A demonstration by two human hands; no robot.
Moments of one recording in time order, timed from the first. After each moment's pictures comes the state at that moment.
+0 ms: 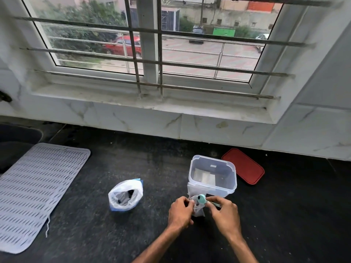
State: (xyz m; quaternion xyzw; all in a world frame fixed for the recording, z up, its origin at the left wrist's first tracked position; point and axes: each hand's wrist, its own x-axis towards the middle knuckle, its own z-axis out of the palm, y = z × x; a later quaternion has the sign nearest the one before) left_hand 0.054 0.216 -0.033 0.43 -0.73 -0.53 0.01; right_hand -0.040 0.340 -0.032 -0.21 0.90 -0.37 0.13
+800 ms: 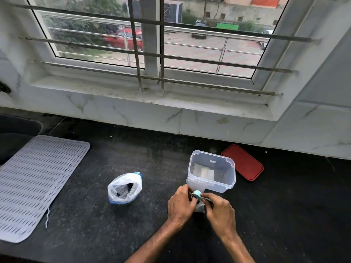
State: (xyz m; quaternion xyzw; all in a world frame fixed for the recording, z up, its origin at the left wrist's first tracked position) left_hand 0.047 0.219 -0.036 0.37 -0.86 -0.35 0.08; right_hand -0.021 0.339 -0.030 -0.28 0.92 -0.28 0.04
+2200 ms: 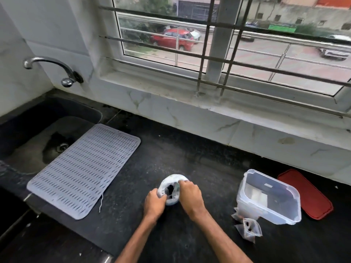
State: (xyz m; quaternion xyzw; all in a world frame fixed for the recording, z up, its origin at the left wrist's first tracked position) left_hand 0.189 0.037 -0.084 0.62 -0.64 -0.44 0.13; right_hand 0.071 0.104 -0.028 -0.51 0.83 -0.11 0.17
